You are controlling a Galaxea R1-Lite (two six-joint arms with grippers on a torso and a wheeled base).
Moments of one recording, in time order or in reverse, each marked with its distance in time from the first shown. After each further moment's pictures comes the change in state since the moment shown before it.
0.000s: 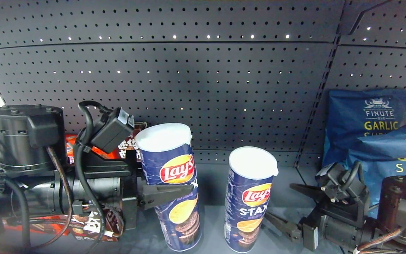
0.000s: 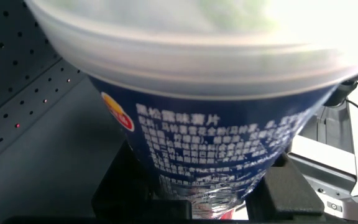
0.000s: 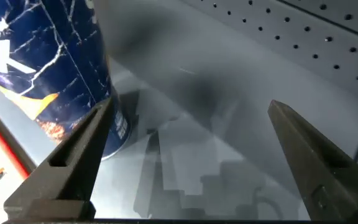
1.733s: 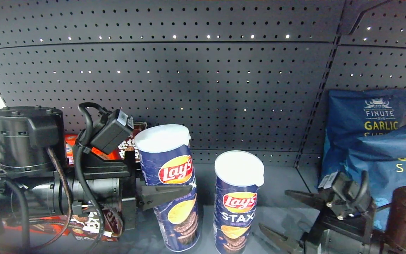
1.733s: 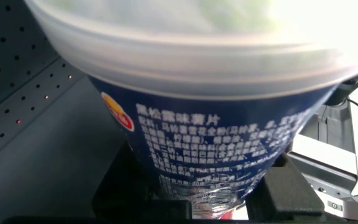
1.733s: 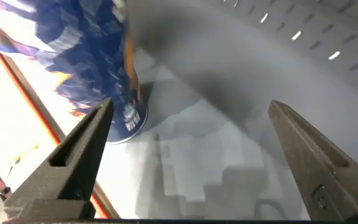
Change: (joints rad) left arm 0.010 0.000 0.006 0.001 0.000 0.000; right arm 0.088 -0.058 0.034 -0.005 -0.005 -0.008
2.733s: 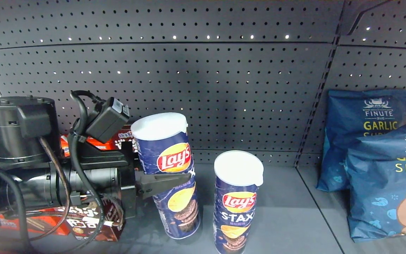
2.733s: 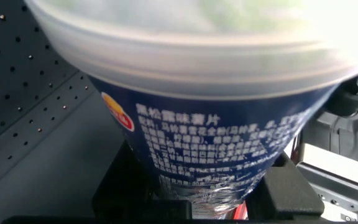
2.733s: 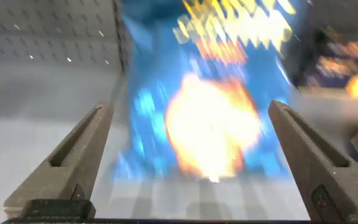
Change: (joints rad) left arm 0.005 -0.009 -0.036 0.000 0.036 -0.002; right arm -0.765 -0.878 0.250 0.415 -0.030 -0.012
